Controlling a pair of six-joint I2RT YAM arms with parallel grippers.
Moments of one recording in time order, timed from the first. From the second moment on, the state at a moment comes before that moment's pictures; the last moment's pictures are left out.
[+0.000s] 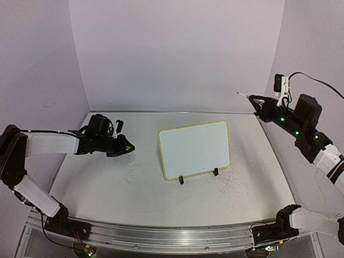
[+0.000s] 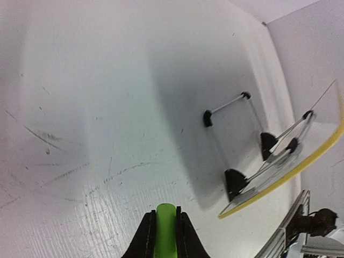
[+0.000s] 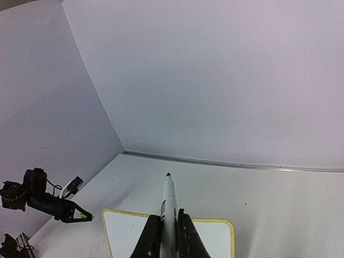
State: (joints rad) left arm -0.53 1.49 0.82 -0.04 0.31 -0.61; right arm 0.29 0.92 0.90 0.04 -0.31 0.31
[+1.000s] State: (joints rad) left arm -0.68 1.66 0.63 0.25 -0.27 -0.55; right arm 0.29 0.95 0.85 0.03 -0.30 0.24
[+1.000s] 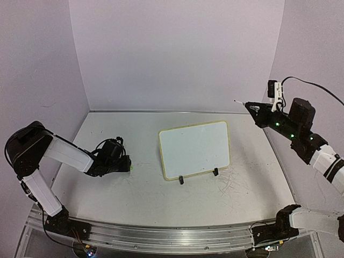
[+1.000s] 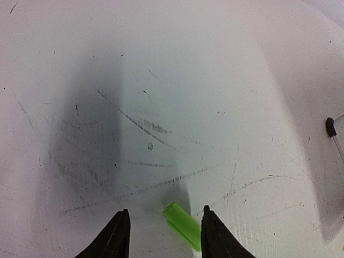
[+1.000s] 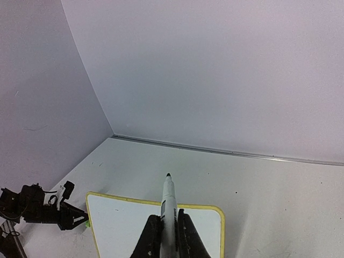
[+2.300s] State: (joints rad) left arm -0.60 1.35 0.76 0.20 0.25 -0.59; right arm 0.52 1.11 0.91 -0.05 -0.16 0.12
